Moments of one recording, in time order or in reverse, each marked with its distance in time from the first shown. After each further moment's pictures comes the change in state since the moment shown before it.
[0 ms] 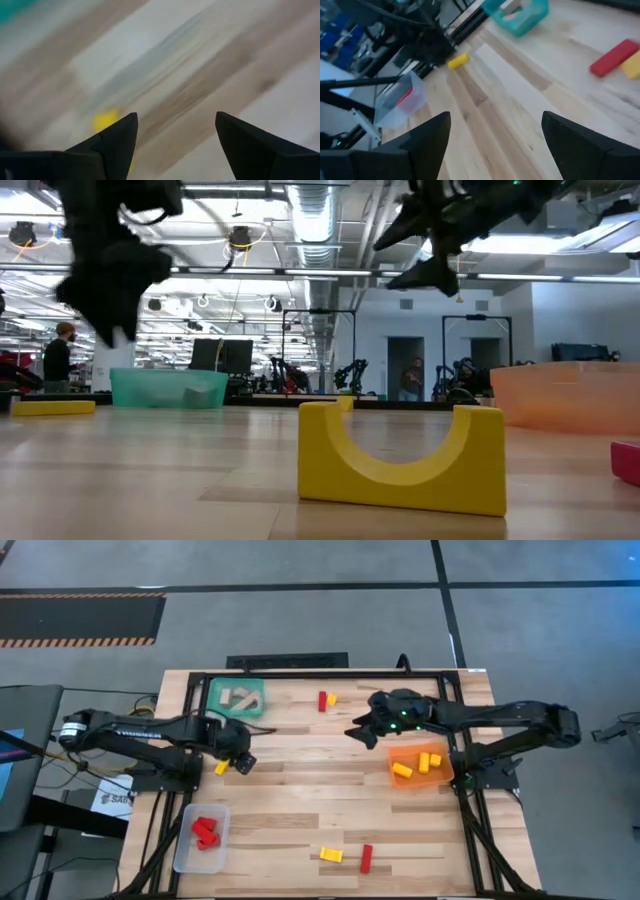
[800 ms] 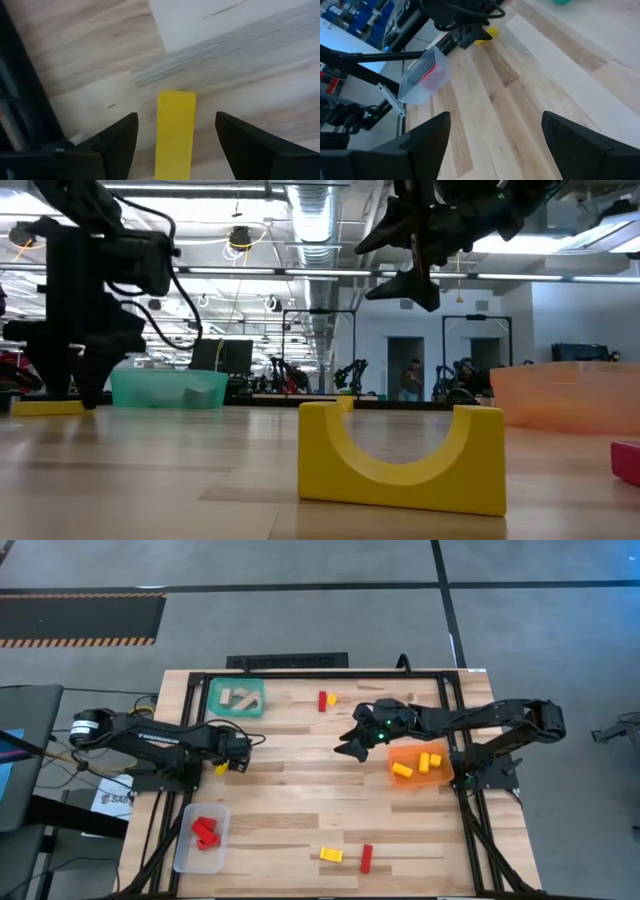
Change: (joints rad) left arm 0.049 0.139 -0.223 0.071 -0.061 -0.252; right arm 0.049 0.147 0.000 0.142 -0.132 0.026
